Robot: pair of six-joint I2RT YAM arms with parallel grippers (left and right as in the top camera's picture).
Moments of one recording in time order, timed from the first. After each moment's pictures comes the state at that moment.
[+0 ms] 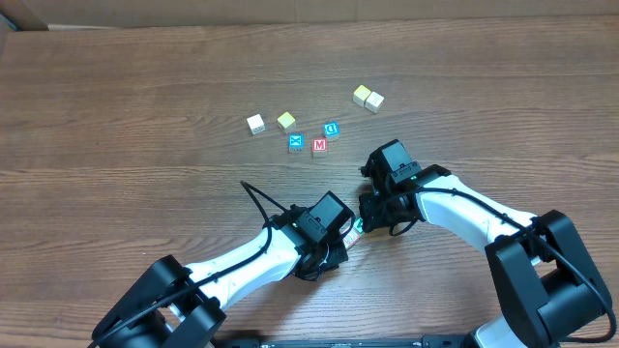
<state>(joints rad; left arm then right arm) -0.81 1.61 0.76 -0.45 0.18 -1.12 0.48 1.74 0.91 -0.53 -0.28 0.31</state>
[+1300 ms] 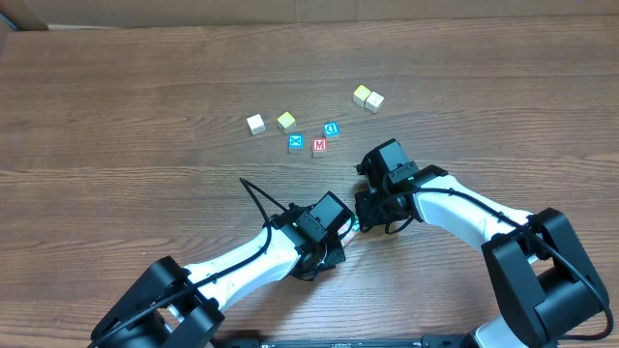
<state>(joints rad) -0.81 1.61 0.77 -0.50 0.13 -1.09 0.49 1.76 0.91 -0.48 -0.30 0.31</state>
